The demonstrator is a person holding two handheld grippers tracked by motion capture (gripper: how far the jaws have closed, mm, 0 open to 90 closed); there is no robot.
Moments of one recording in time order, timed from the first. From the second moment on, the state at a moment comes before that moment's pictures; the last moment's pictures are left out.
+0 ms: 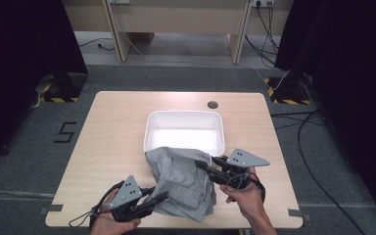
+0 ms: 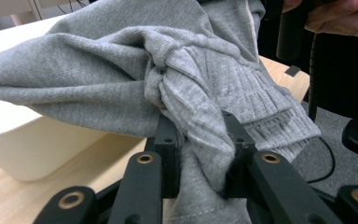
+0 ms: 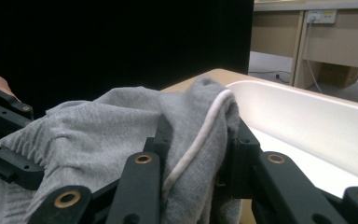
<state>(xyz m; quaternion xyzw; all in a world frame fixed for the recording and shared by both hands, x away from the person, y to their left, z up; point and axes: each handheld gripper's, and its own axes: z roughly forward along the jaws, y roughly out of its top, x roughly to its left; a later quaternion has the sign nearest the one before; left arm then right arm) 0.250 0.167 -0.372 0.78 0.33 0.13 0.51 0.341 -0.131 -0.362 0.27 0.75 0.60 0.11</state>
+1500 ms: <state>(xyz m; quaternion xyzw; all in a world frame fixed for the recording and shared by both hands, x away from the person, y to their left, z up) 0.376 0.158 -0.326 0.77 0.38 0.14 0.50 0.466 -0.108 -0.313 0.32 0.75 0.57 0.11</state>
